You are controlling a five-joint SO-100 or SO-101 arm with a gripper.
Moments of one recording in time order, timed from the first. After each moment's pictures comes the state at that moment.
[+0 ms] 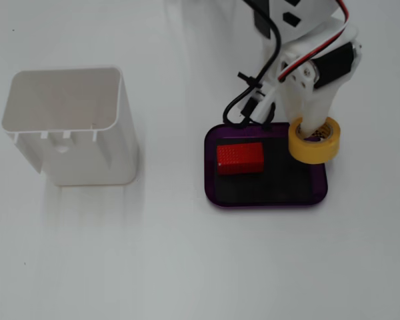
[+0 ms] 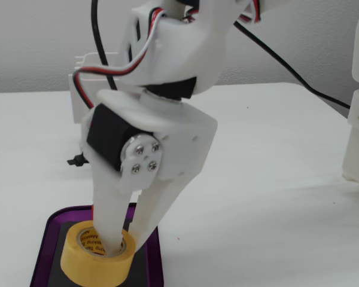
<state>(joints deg) -14.5 76.8 79.9 56.0 -18.5</state>
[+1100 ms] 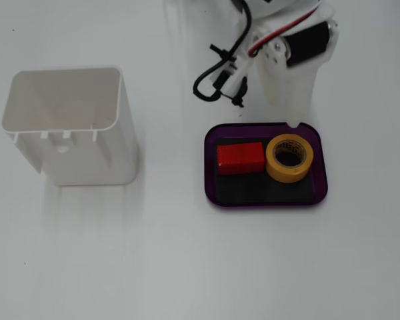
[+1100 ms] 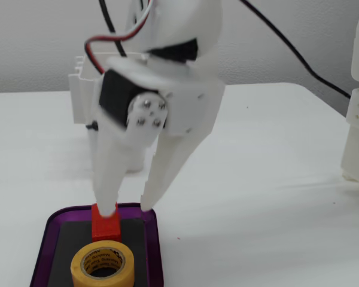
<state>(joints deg) -11.9 85.5 79.1 67.2 -17.8</state>
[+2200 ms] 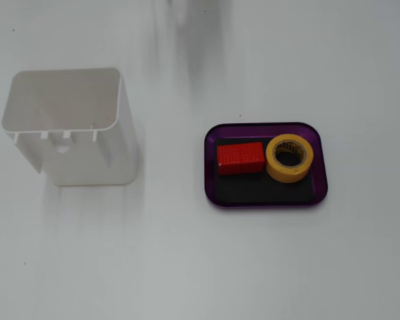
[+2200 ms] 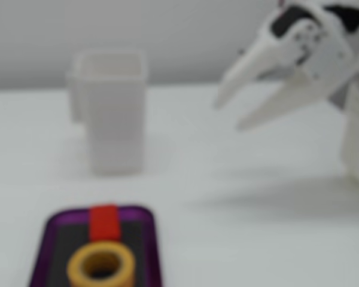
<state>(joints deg) 7.5 182.2 155.4 64.8 -10.5</state>
